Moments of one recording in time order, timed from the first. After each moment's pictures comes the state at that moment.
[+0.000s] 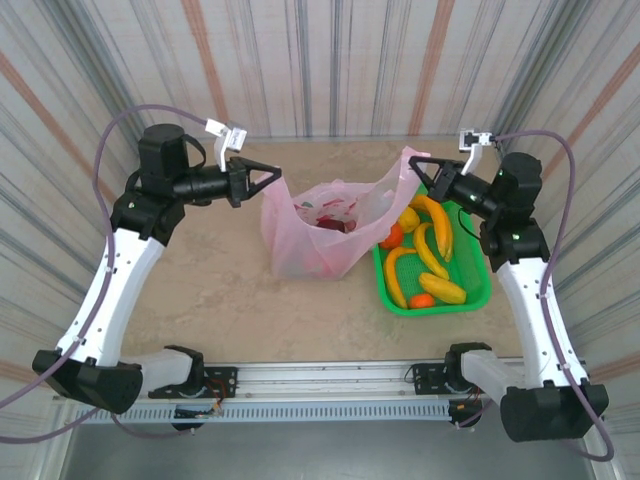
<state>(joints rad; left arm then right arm) -0.29 1.22 1.45 -0.54 0.87 -0.21 0.04 1.02 1.11 -0.17 -0.75 0.57</state>
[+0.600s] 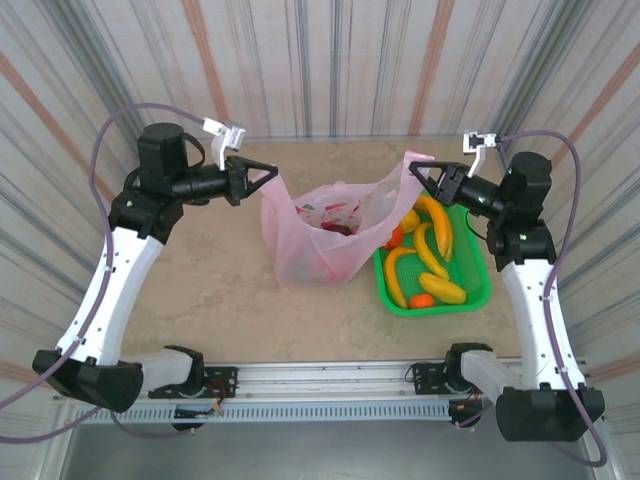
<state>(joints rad) -0.27 1.23 1.47 -0.59 0.81 -0.18 -0.01 1.01 1.13 -0.23 -0.90 0.55</state>
